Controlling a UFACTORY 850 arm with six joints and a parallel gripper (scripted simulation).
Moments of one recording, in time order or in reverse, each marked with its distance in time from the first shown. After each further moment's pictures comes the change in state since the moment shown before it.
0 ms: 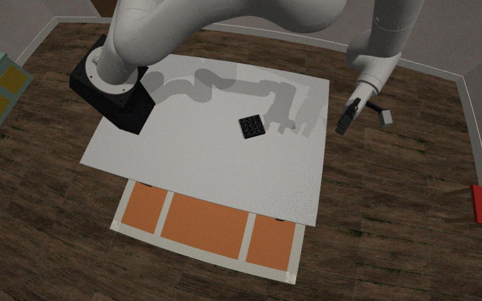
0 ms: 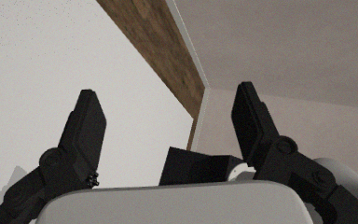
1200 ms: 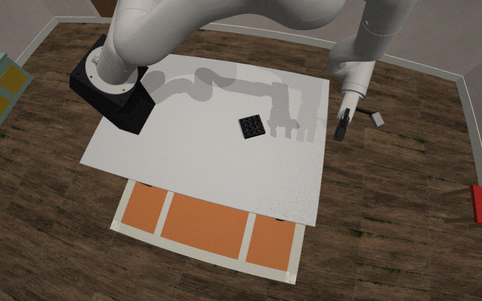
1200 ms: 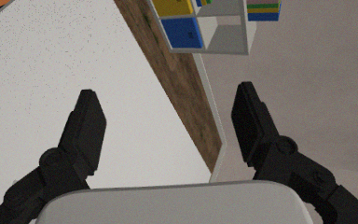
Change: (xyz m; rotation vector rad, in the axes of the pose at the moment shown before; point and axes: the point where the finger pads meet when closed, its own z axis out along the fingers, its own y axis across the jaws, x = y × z) arm 0.007 -0.046 0.024 0.131 0.248 -0.039
